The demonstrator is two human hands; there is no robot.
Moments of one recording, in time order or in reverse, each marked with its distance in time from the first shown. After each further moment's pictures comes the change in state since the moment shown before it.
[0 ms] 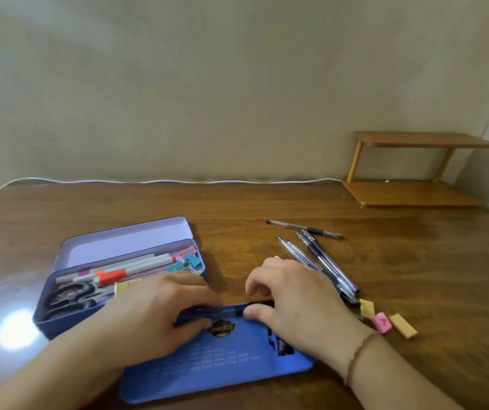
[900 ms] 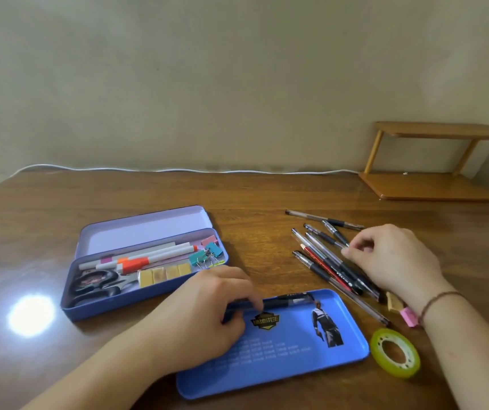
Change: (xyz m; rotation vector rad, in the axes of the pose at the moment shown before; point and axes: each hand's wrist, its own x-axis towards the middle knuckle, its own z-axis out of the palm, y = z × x) left_hand 0.005 0.019 0.011 -0.298 0.004 -0.124; right_hand 0.012 0.080 -0.021 -0.082 0.123 0.606
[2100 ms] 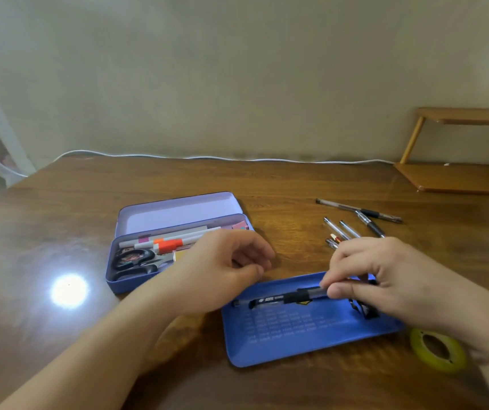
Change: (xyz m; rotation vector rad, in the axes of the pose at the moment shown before) left_hand -0.002 -0.011 -0.023 -0.356 0.066 -0.288; right_hand -0.040 -0.029 -0.005 0.238 -0.301 -0.807
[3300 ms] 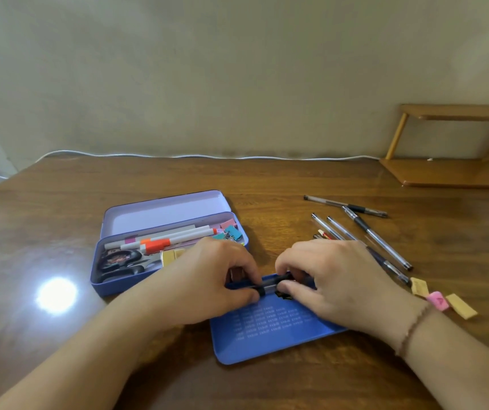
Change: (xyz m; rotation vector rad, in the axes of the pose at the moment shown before) left_hand 0.001 -0.004 0.000 0.394 -0.116 0.181; right_hand 0.020 -0.018 0.036 -0.336 0.136 -0.087
